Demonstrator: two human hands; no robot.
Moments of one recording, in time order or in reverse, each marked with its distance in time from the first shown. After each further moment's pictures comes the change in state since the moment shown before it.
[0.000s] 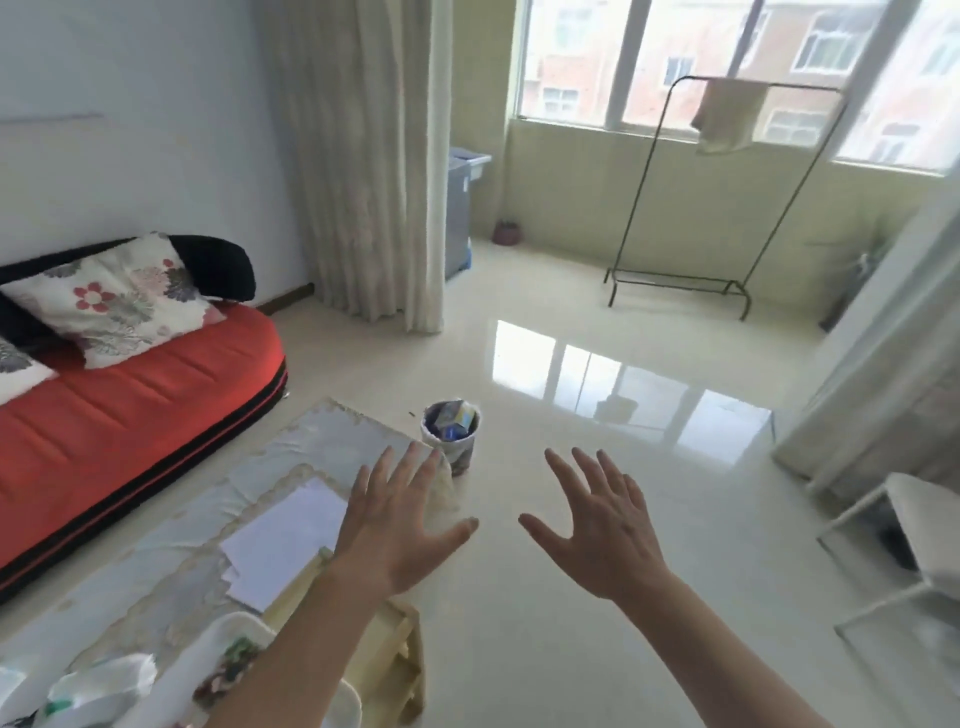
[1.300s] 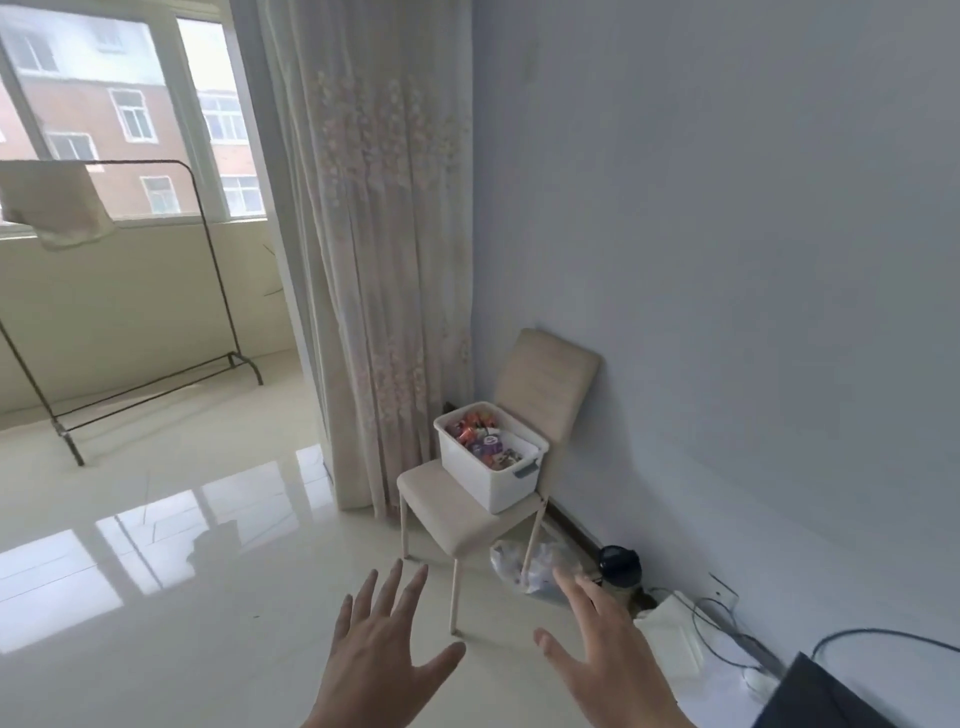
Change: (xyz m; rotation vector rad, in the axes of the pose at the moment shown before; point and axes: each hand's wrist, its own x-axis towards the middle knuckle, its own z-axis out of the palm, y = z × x) left_hand 0.181 0.773 0.280 -0.049 -0.278 0.950; right_hand -0.235 0.673 -0.138 0.249 0.322 1.067
